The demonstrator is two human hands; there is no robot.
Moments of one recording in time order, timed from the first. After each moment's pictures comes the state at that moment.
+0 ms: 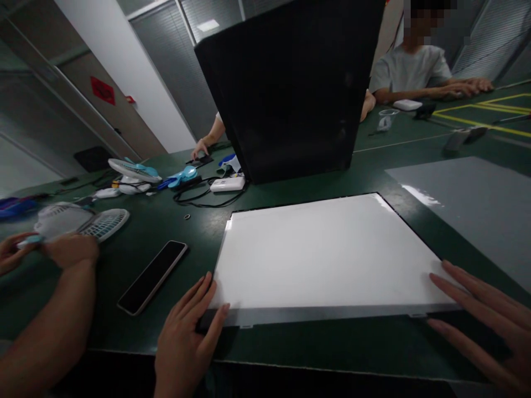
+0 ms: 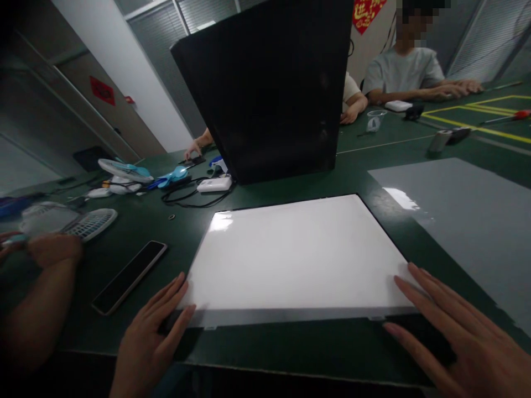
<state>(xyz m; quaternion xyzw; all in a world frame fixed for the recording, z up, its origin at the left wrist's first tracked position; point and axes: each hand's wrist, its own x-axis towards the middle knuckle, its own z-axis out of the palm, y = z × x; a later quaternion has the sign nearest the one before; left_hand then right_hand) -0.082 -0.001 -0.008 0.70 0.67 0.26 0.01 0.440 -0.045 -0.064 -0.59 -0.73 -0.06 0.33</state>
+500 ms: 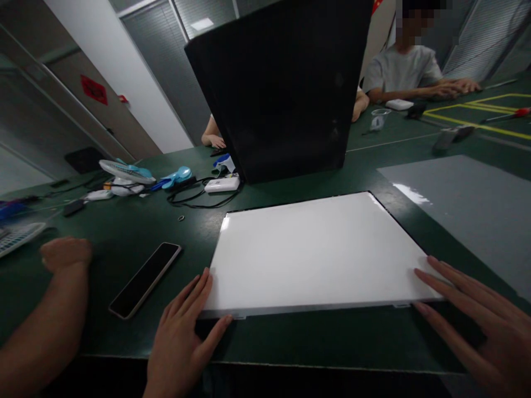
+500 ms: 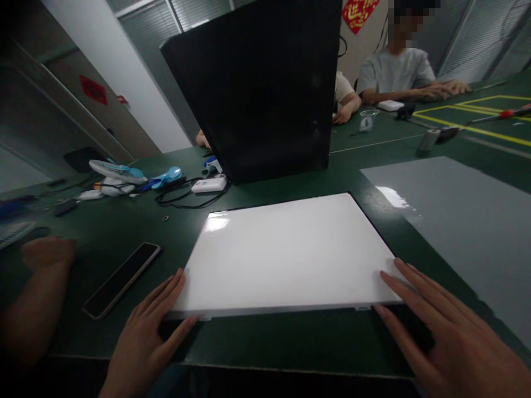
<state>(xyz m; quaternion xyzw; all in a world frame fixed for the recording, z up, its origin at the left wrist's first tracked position) -0.082 0.002 -0.003 0.76 0.62 0.18 -0.04 0.398 -0.040 -0.058 -0.58 -0.76 -0.07 0.29</state>
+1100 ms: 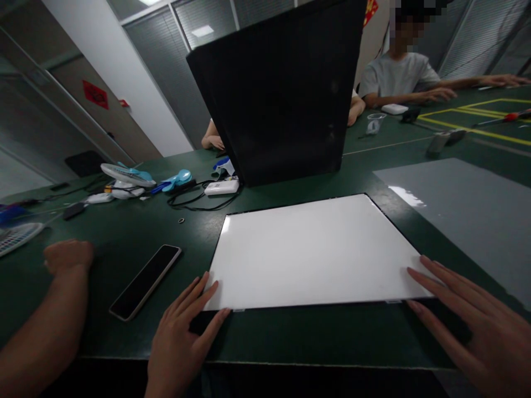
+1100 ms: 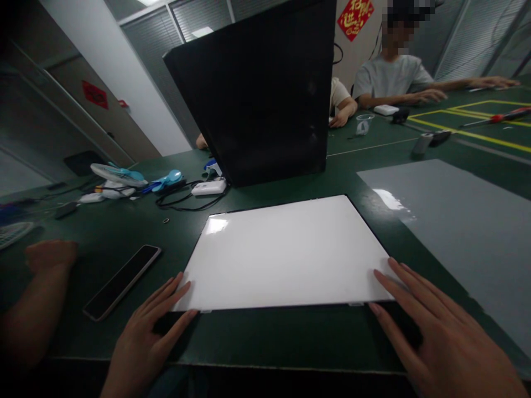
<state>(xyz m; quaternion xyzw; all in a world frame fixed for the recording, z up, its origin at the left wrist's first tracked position) -0.081 0.003 -0.002 0.73 0.64 0.23 0.00 0.431 -0.047 -0.047 -0.62 -0.72 -0.06 0.29</state>
